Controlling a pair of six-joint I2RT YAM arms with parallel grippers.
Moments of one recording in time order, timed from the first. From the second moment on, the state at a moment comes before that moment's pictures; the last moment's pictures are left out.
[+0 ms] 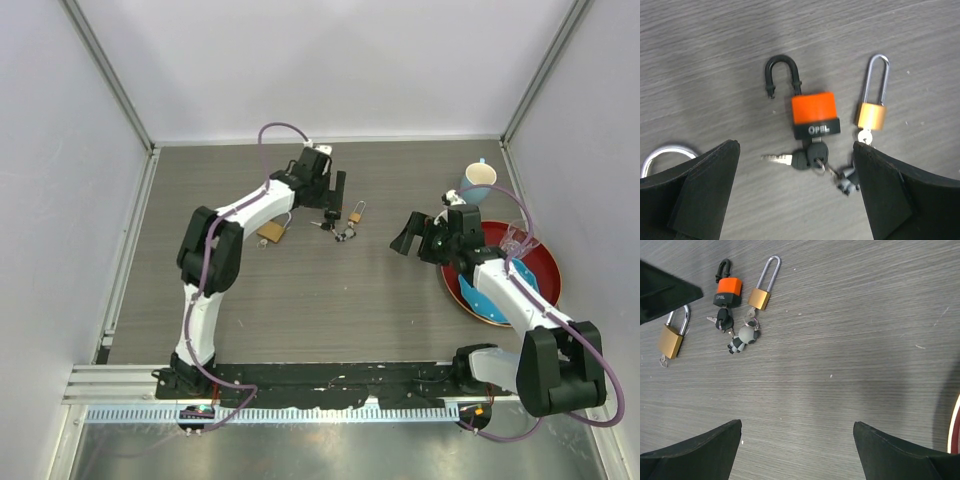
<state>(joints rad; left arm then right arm) -0.56 2.09 1.67 -0.39 -0.05 -0.32 0.15 1.19 0.68 -0.21 -0.29 0.45</state>
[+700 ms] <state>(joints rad) -0.61 2.30 1.84 -0.44 -0.11 -0.35 0.15 1.14 0.66 -0.22 -0.28 0.45</state>
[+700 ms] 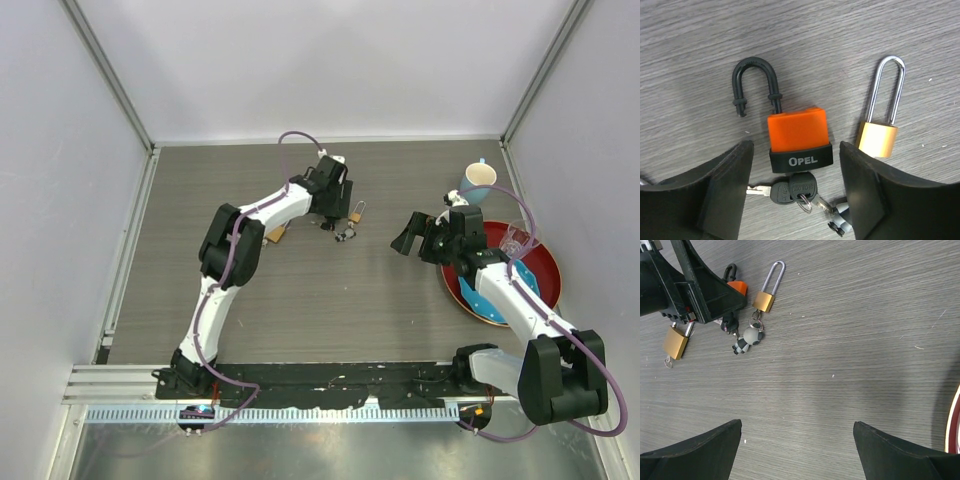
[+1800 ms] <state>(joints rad) -0.65 2.34 1.87 -0.42 -0.21 -0.34 0.15 1.12 0.66 -0.22 -0.30 0.46</state>
